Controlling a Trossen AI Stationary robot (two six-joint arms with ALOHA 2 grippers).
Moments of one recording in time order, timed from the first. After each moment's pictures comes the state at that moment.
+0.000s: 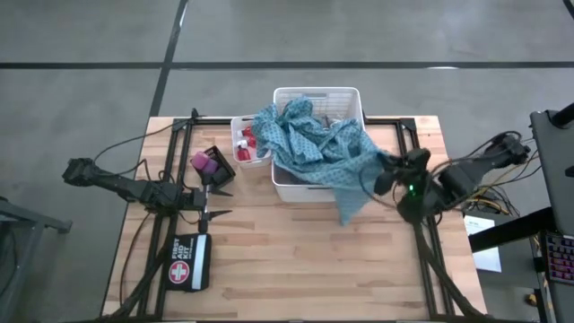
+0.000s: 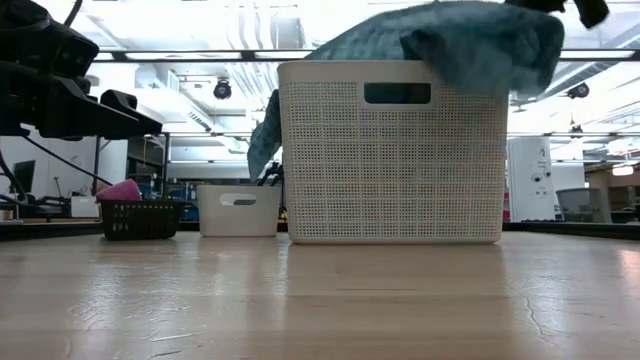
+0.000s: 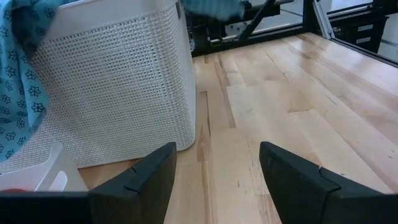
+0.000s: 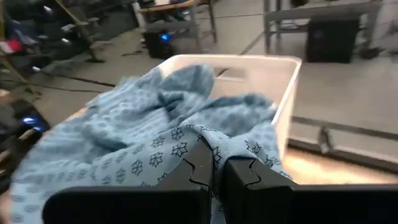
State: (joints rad) left arm -0.27 0.29 0.00 0.05 -0.28 0.15; right arm 0.55 0.98 1.02 -1.21 1.29 1.43
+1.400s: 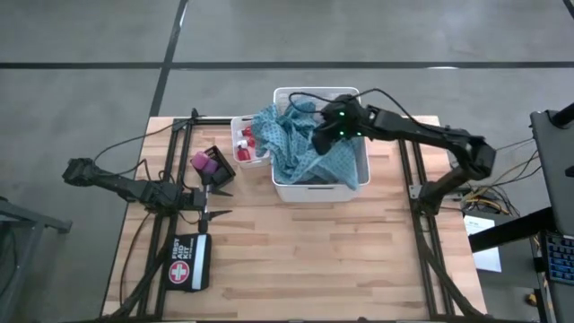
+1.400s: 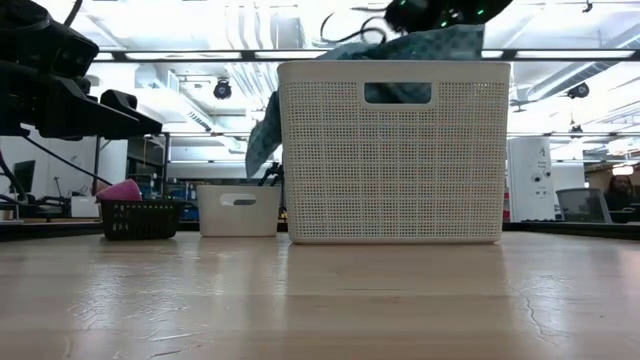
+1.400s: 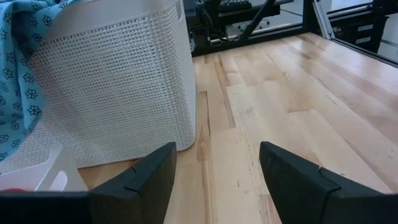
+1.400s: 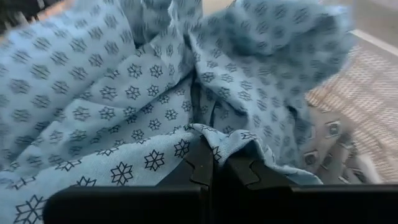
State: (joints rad) left arm -0.27 0.29 0.00 0.05 -0.28 0.15; right arm -0.47 1.50 1.22 -0.42 0.02 0.29
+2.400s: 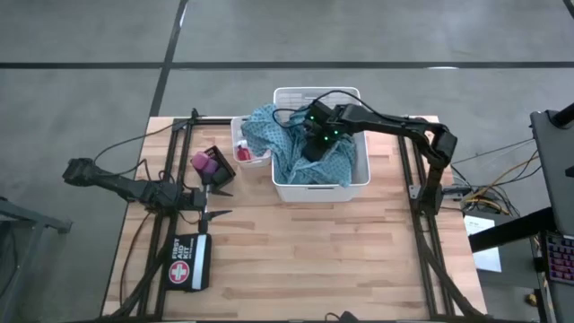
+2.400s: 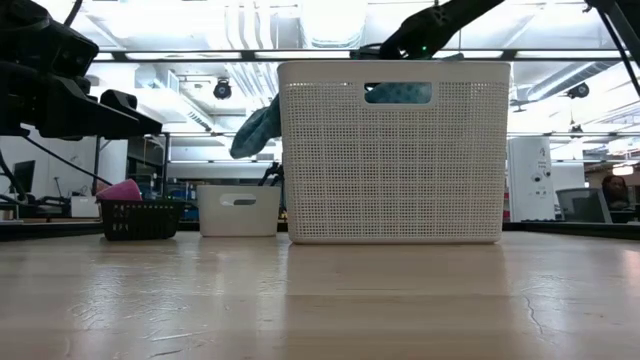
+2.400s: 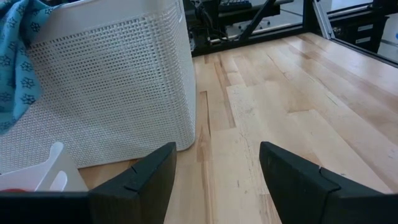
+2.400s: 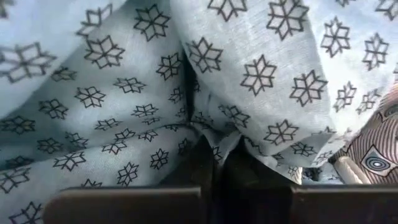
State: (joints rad) left arm -0.27 0.29 0.00 0.05 -0.28 0.15; right arm -0.49 1.86 1.48 -0.80 -0.06 0.22
